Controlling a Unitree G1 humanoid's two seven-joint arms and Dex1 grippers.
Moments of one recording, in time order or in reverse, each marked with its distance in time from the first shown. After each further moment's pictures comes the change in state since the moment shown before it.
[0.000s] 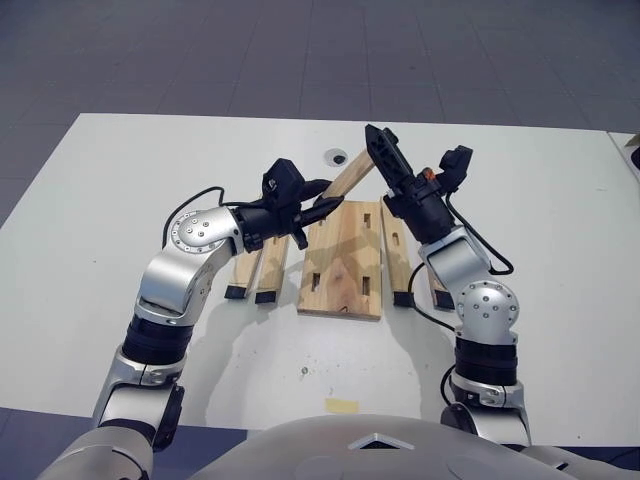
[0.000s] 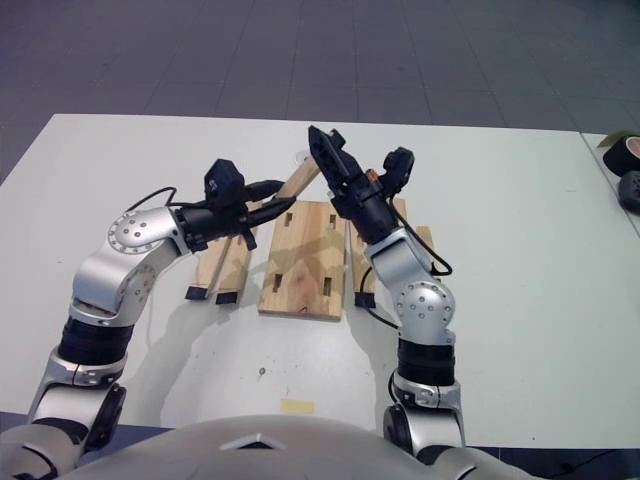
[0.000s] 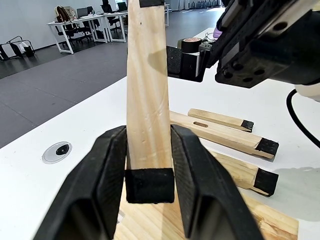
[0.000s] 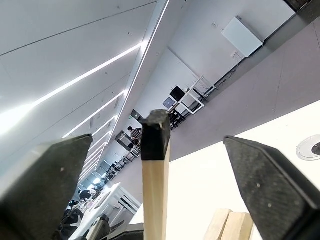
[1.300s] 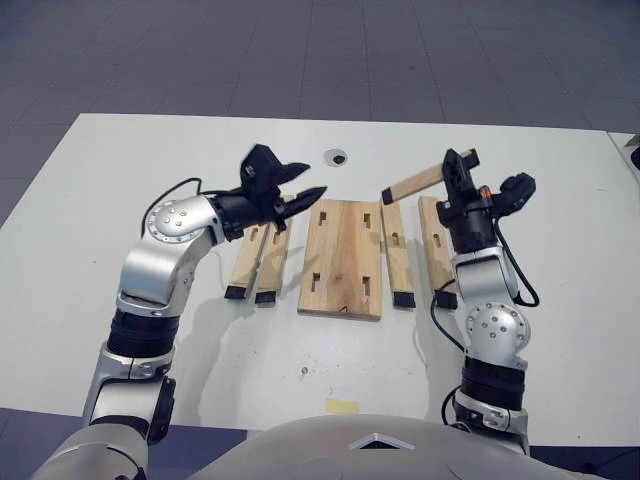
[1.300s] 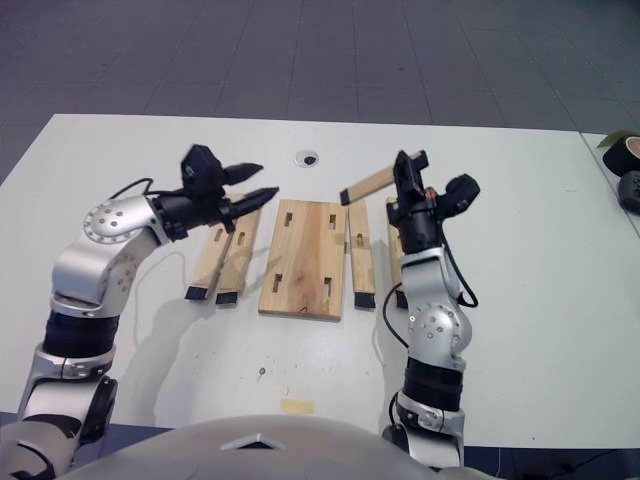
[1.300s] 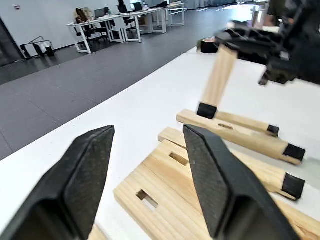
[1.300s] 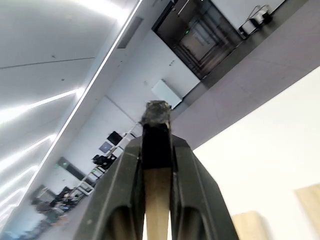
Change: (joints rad) left arm -0.032 0.031 0.161 0.043 -0.054 0.050 0.001; right arm 0.179 0.017 -0.146 -0.050 -0.250 -0.243 -0.117
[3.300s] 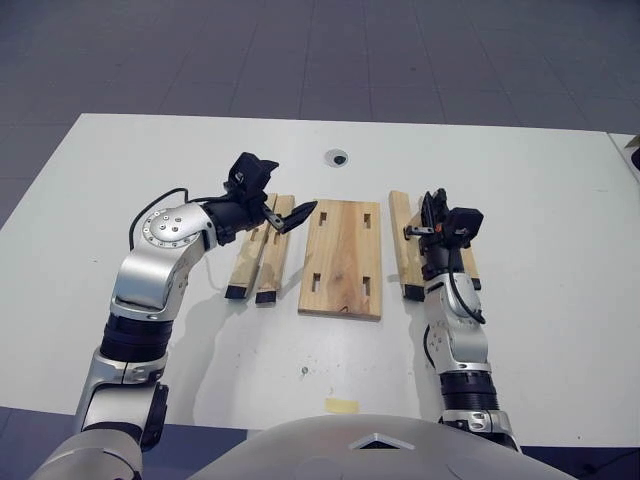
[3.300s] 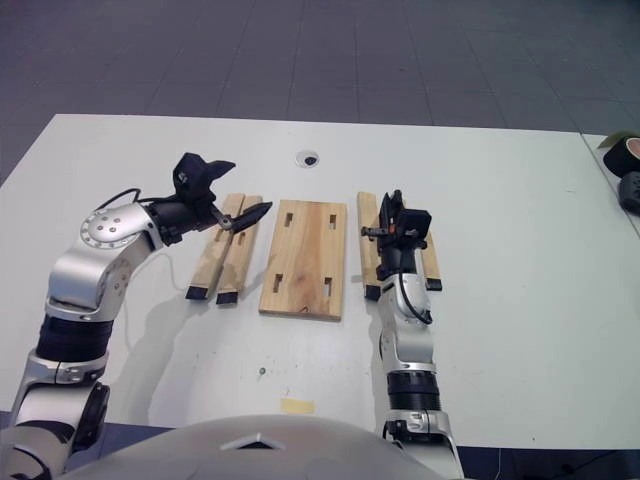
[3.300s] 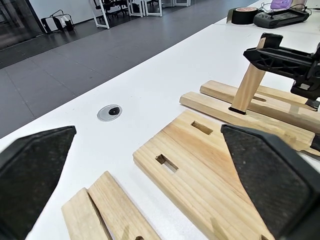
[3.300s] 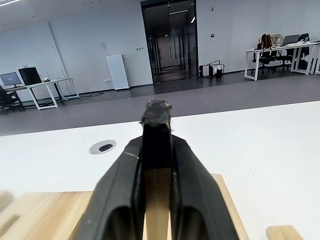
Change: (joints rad) left arm 0.043 0.038 -0.079 0.015 0.116 -0.009 0.057; right arm 0.007 0.002 0.178 0.342 -0.658 -0.397 -0.008
